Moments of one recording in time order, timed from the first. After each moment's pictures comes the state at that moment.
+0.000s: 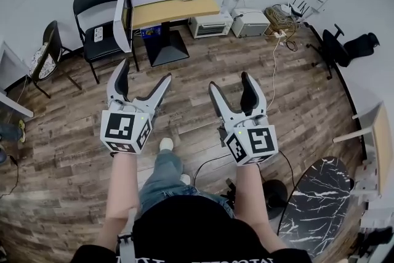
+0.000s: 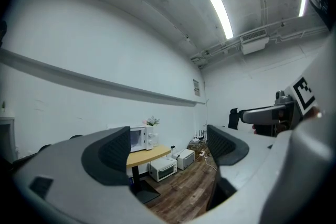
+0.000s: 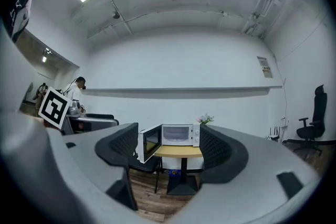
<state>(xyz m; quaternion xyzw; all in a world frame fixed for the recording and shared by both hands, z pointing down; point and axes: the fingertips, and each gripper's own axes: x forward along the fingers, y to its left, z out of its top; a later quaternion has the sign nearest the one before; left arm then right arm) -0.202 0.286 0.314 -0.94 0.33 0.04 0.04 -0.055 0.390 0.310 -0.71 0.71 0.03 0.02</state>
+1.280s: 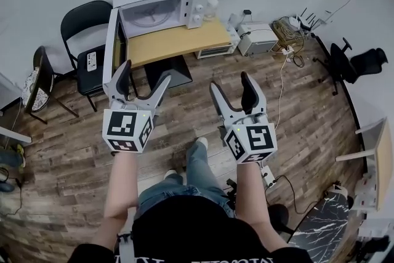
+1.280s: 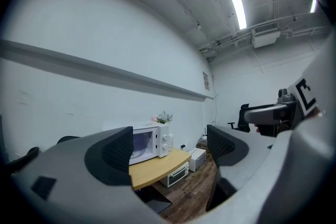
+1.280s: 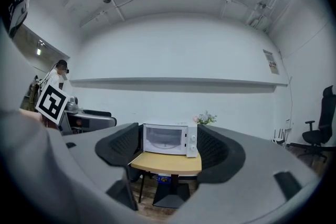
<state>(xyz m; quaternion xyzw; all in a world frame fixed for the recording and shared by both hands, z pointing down) -0.105 0.016 0.319 -0.94 0.34 0.02 0.02 0.047 0.122 0.311 -0.72 0.70 0.02 -0.01</state>
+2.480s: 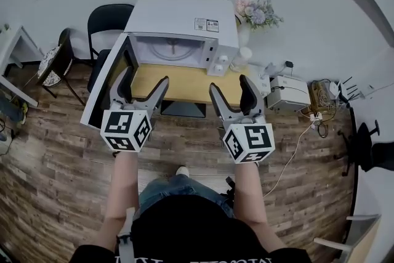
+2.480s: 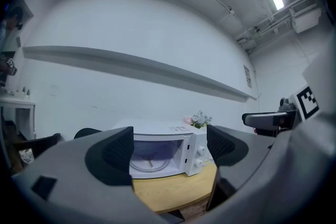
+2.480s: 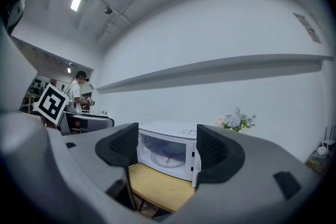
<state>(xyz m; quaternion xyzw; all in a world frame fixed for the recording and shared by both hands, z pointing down) -0.017 -0.181 0.330 -0.85 0.52 0.03 -0.04 0.175 -0.143 0.312 -0.57 0.82 0.01 0.00</state>
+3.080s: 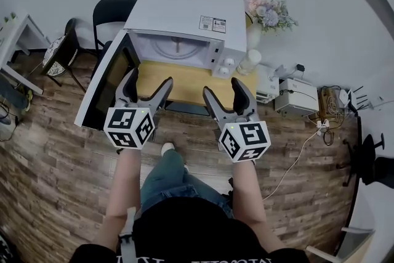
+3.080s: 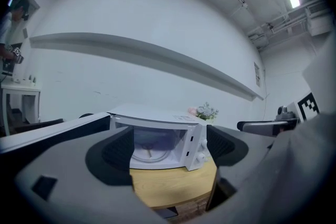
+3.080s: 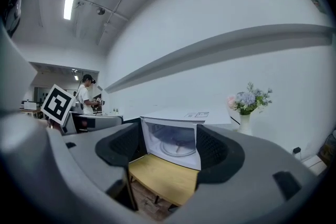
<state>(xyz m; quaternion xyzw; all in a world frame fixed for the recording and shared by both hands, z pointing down) 0.001 -0.219 0.373 -0.84 0.54 0.01 -0.09 0.172 -0.192 0.365 -0.51 0.86 -0.07 -0.02</state>
